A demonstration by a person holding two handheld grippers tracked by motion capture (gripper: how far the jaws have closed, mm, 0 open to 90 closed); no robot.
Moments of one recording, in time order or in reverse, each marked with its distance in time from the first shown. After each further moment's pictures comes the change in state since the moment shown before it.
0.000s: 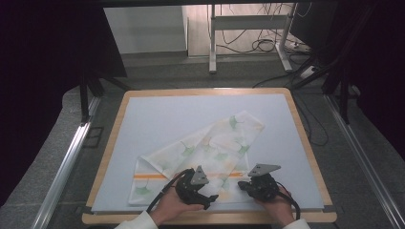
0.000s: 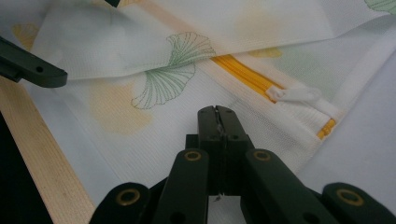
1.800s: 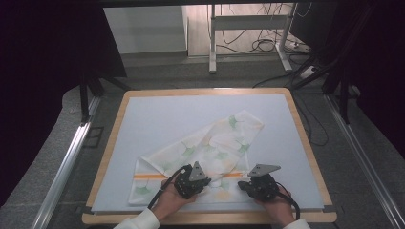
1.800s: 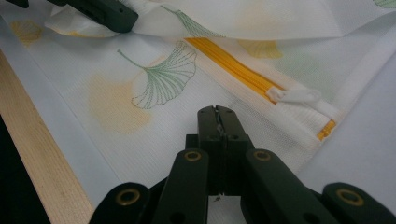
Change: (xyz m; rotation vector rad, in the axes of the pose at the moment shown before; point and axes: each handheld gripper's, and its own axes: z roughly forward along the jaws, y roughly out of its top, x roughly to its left) left arm 0.016 -0.005 0.007 -0.028 0.083 0.014; right arm 0.001 0.000 0.000 -0.002 -0.004 -0.007
